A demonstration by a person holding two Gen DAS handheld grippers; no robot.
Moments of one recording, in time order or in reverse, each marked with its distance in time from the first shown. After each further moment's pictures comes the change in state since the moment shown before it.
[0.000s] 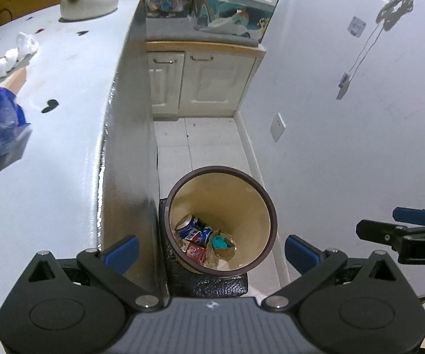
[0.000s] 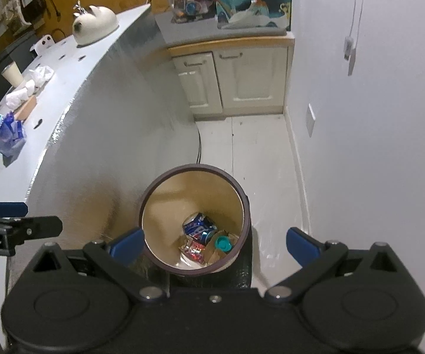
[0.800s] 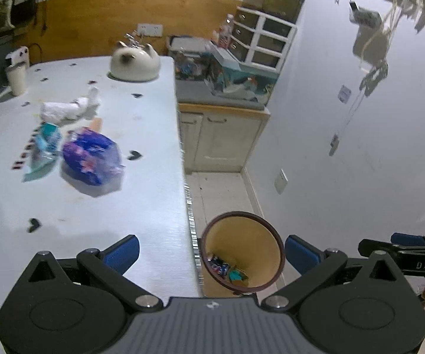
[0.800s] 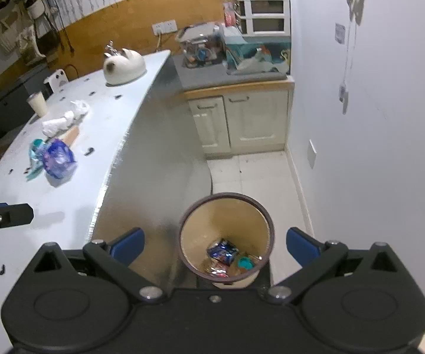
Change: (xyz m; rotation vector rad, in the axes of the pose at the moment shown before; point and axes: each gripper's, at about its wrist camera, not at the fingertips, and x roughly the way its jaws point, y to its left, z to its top) left arm -0.149 0.074 -0.042 -0.023 -0.246 0.002; right arm -0.100 0.087 -0.038 0.024 -0.187 -0.016
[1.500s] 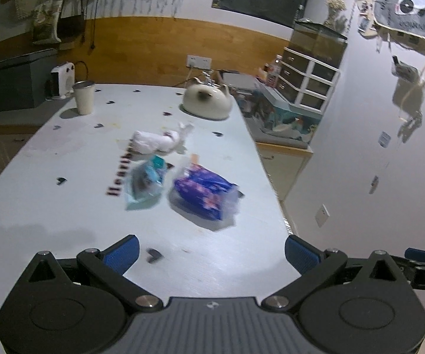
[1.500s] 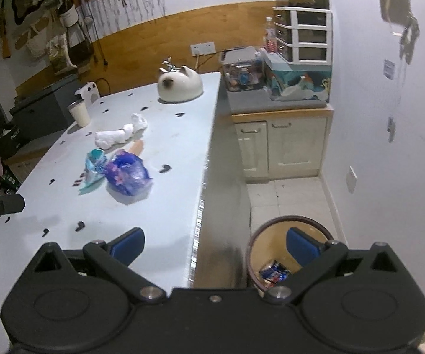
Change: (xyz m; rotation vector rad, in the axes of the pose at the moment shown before) left arm -0.072 0.160 0.017 -0.051 -0.122 0.087; right arm -0.007 0.152 -0.001 -0.040 -0.103 0.057
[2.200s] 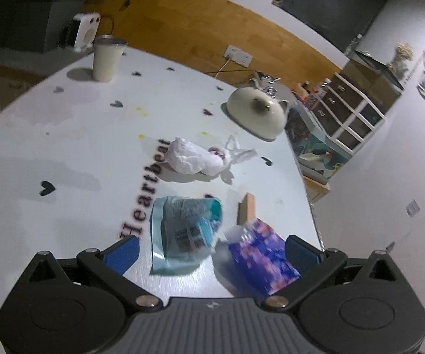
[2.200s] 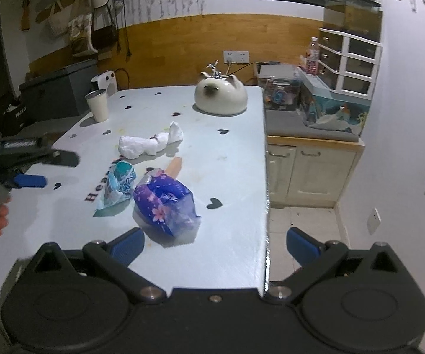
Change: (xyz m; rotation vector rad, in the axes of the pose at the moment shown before) left arm 0.155 0.131 0.078 -0.277 0.050 -0.084; right arm 0.087 0.112 0.052 -0.150 -0.022 -0.012
